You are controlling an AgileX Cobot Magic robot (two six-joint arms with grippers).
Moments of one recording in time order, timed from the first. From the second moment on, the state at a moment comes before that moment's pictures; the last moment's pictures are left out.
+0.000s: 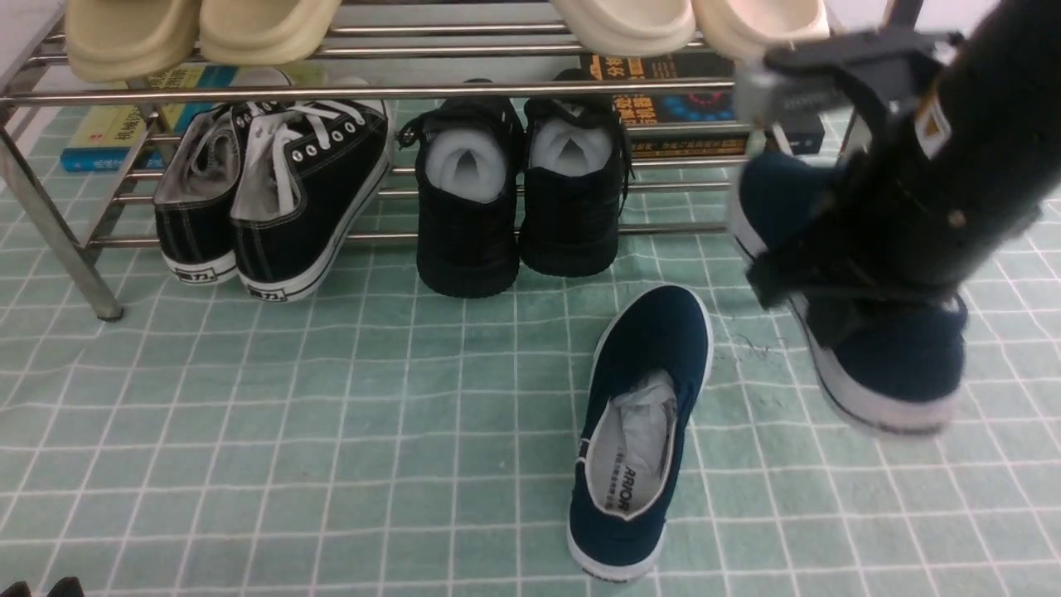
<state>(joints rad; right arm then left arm) 0.60 1.48 -1.38 -0.01 1.25 0.34 -0.02 -0.01 0.02 0.08 0.36 -0.10</state>
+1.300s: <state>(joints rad) 0.60 1.52 -1.36 0.10 1.19 0.33 -0.02 -0.01 0.02 0.10 0.36 -0.10</state>
